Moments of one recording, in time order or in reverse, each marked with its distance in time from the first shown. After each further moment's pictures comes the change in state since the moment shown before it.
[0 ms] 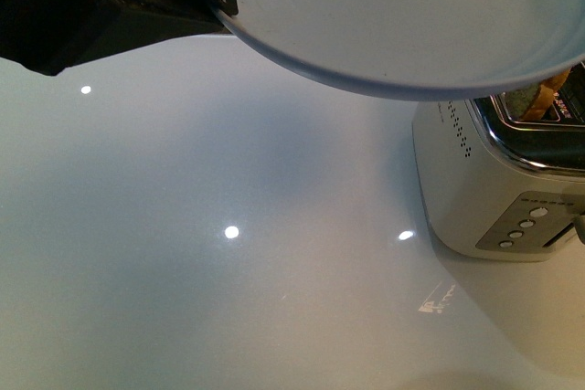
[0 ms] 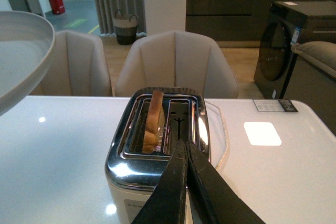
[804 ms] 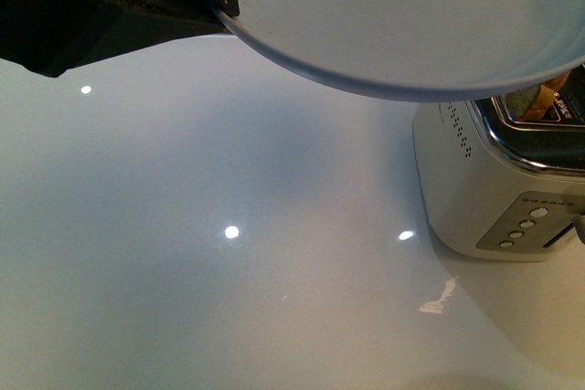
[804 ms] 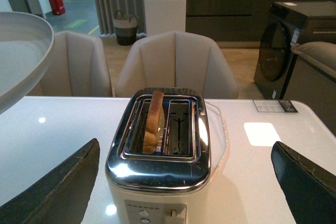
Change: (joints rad) left arm 0.007 0.000 0.000 -0.010 0.036 0.023; right arm 0.000 -0.001 0.000 0.000 0.000 0.001
